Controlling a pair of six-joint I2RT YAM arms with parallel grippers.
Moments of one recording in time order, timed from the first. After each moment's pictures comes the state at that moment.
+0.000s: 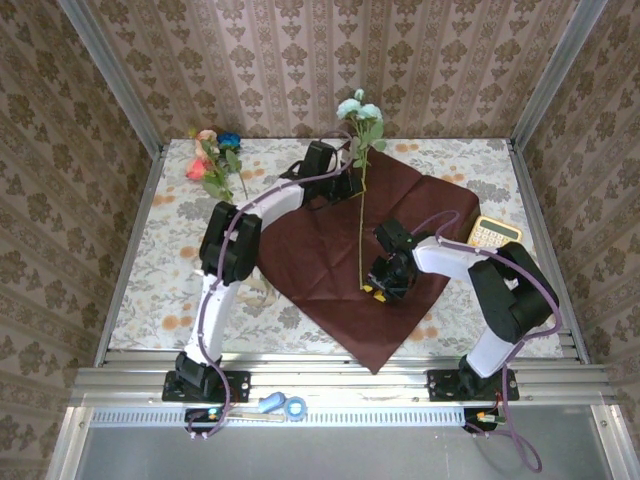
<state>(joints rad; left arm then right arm) -0.58 2.36 1.87 -0.19 0.55 -0.78 0.50 1.67 0.88 -0.55 -0.33 1.16</state>
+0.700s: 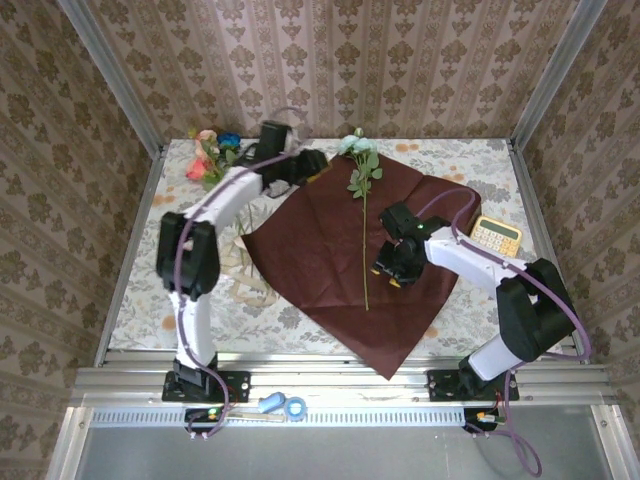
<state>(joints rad) -0.39 1.99 1.72 -0.40 0.48 -0.76 0.46 1.54 1.03 -0.79 -0.14 1.02</state>
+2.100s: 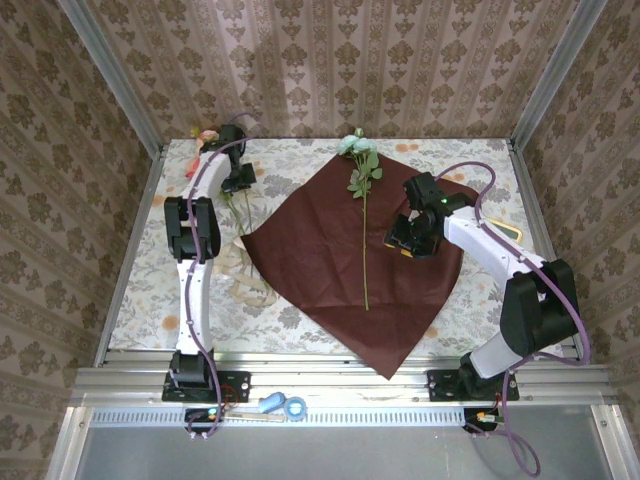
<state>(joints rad) -0.12 2.55 2.29 -0.93 -0.01 -0.32 0.31 1.55 1.18 -0.85 -0.19 0.75</state>
